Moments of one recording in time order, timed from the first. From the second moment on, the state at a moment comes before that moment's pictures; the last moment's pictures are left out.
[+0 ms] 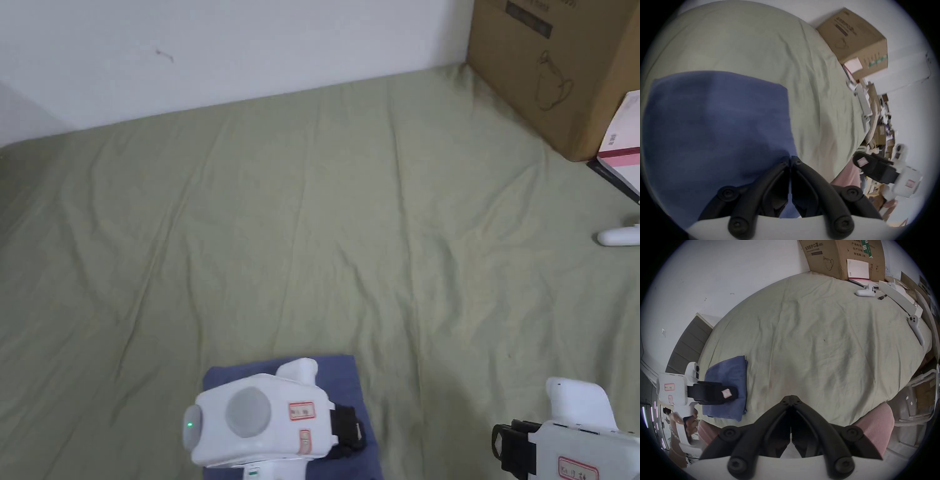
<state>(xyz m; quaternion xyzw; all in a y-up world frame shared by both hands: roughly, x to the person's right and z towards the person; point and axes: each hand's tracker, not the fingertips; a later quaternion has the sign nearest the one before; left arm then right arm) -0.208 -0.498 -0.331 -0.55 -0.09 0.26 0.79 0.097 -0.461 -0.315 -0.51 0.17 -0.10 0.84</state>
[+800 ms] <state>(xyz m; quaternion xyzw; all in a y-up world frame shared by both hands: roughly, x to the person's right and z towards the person) -0.394 -0.444 -0.202 -0.40 -0.01 0.36 0.84 -0.032 -0.409 -0.345 -0.45 0.33 -0.03 0.83</state>
